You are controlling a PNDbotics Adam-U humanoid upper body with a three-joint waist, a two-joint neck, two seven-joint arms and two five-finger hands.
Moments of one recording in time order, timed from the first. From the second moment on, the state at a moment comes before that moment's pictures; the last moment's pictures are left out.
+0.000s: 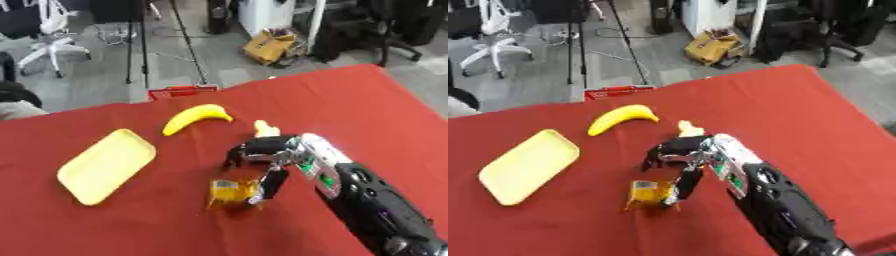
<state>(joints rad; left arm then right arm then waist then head) -0.33 0.23 0.13 -1.83 -0.13 -0.04 0.09 -0.75 -0.25 0.41 -1.09 0.86 -0.48 0.62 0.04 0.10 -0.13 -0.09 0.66</state>
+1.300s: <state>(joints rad) -0.33 0.23 0.13 -1.83 -0.13 -0.04 0.08 -0.73 -0.18 0.43 -1.08 1.16 -0.45 0.52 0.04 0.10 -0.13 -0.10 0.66</state>
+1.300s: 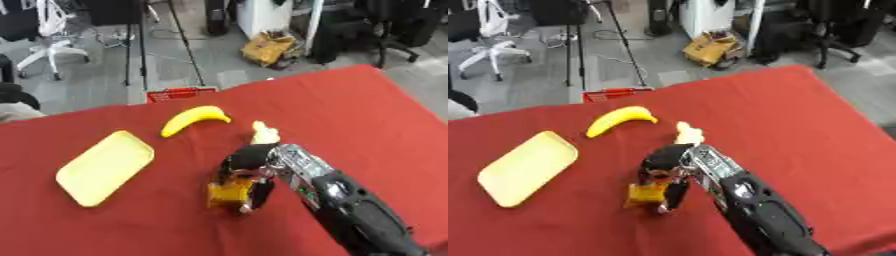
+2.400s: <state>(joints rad) -0.33 0.23 0.13 -1.83 -0.13 -0.04 0.08 -0.80 -0.25 0.43 -1.23 0.94 -0.39 0.50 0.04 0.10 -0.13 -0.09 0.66</state>
